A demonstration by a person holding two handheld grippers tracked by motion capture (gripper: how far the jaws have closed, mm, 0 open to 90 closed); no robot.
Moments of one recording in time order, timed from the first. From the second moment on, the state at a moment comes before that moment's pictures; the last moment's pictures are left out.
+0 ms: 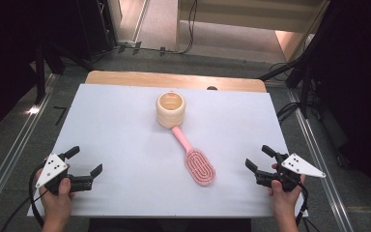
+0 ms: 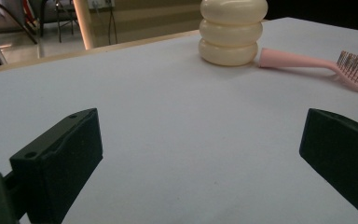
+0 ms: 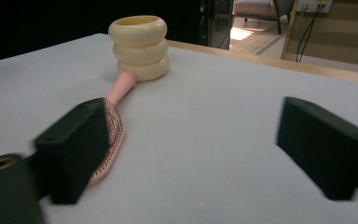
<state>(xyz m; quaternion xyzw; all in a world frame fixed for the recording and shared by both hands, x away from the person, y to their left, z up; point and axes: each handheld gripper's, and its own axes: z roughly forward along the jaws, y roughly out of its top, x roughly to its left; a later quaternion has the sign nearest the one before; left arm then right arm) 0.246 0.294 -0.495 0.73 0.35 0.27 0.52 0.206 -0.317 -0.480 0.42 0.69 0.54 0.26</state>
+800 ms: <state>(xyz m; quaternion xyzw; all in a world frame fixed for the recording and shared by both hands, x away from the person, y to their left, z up) 0.244 0.294 -0.496 0.73 0.35 0.27 0.52 0.266 -0.249 -0.434 0.37 0.80 0.44 0.18</state>
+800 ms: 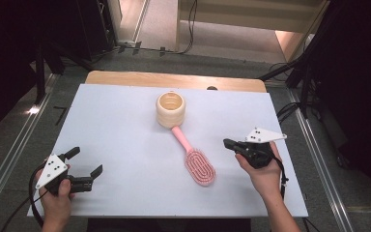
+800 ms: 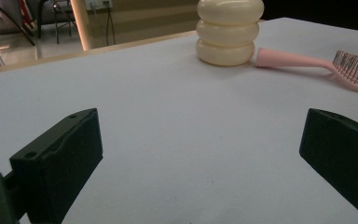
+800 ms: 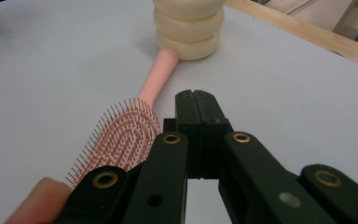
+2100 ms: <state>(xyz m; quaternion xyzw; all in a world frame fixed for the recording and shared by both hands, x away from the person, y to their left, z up) 0.244 0.294 -0.495 0.73 0.34 0.27 0.52 0.362 -0.164 -0.442 0.34 0.87 0.33 0.11</state>
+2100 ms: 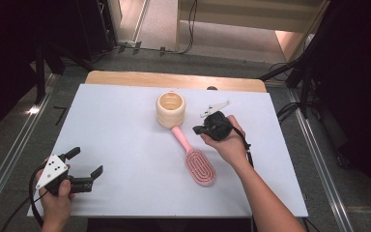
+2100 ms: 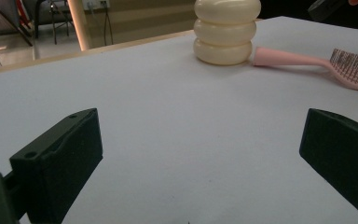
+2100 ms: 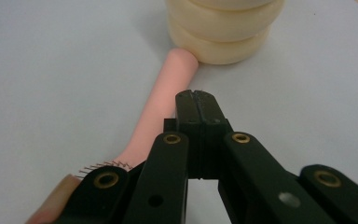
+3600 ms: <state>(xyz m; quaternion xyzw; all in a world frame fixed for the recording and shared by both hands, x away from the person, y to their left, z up) 0.244 0.296 -0.495 0.73 0.34 0.26 0.53 0.399 -0.122 -0.477 0.35 0.90 0.26 0.06</state>
